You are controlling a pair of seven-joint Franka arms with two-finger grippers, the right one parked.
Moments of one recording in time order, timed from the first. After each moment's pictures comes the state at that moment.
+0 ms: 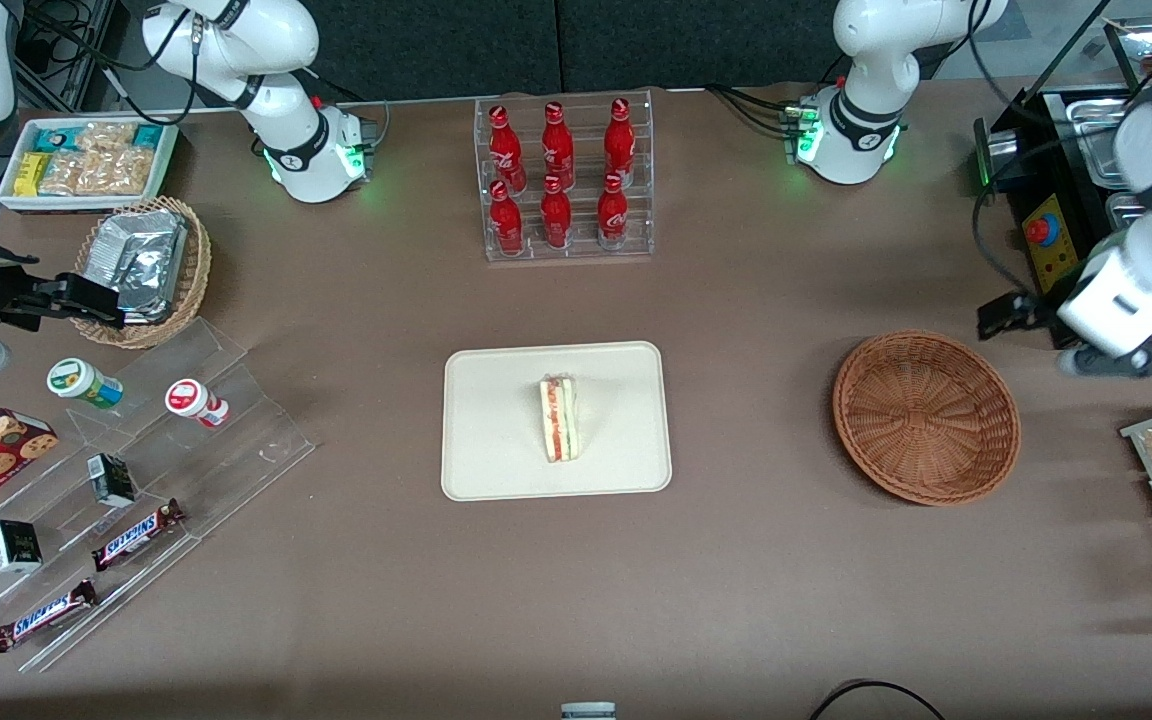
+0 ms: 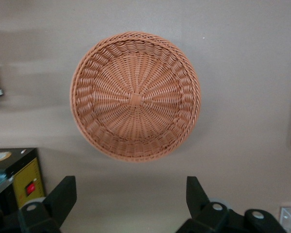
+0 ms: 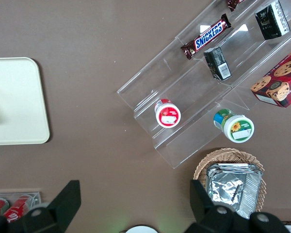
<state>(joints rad) 0.22 -0.04 -0.20 -1.85 0.00 1.73 0.04</state>
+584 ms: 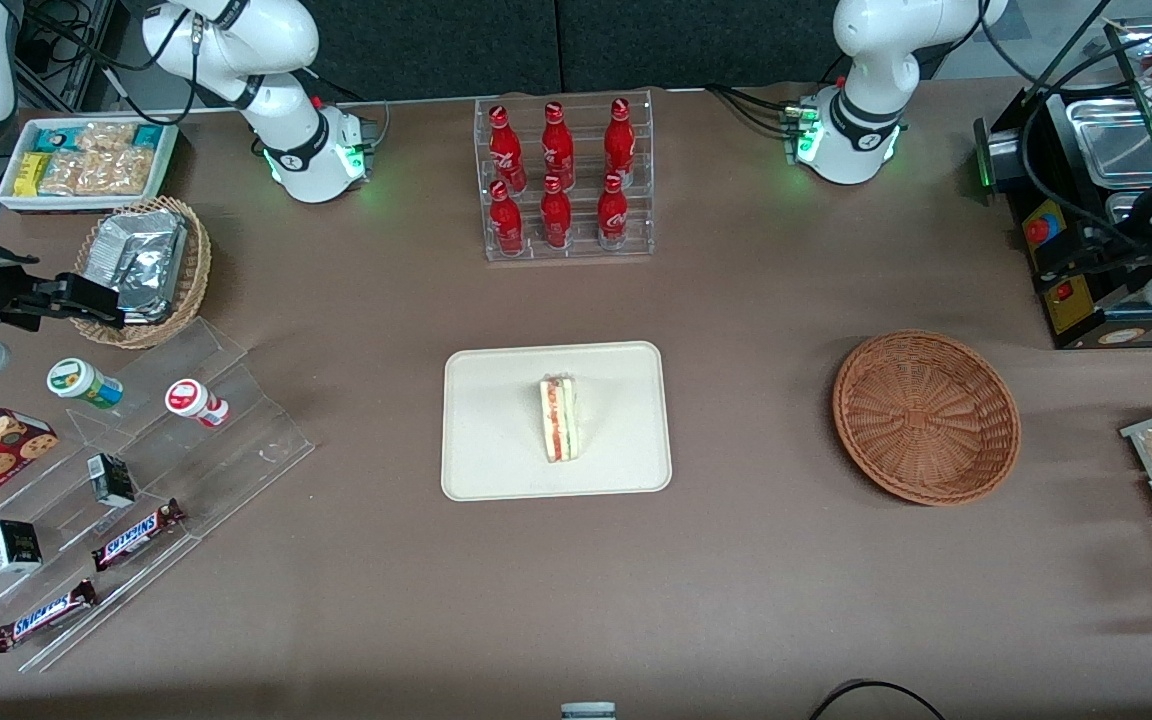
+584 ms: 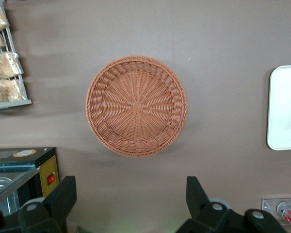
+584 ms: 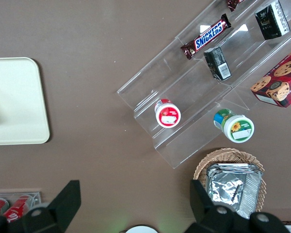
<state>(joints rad) 0.22 -0.06 -0.20 -1.63 0.00 1.57 0.04</state>
